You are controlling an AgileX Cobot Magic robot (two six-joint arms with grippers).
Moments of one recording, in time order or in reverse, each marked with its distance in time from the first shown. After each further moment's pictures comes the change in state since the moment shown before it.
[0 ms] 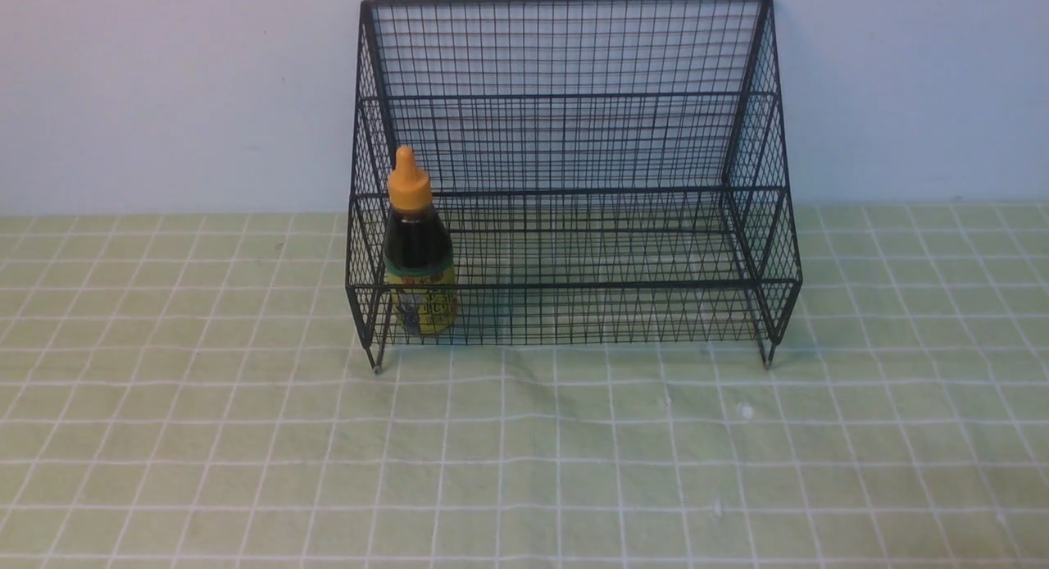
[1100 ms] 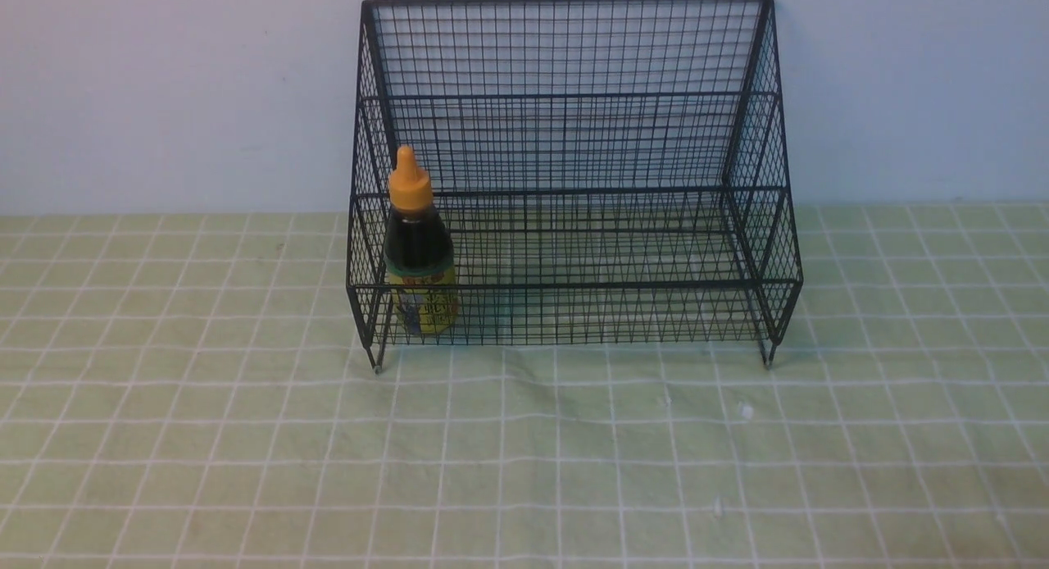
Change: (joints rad) right arm 0.000 0.000 0.000 0.005 -0.001 0.000; left arm 0.318 -0.171 0.644 -0.115 -0.021 0.258
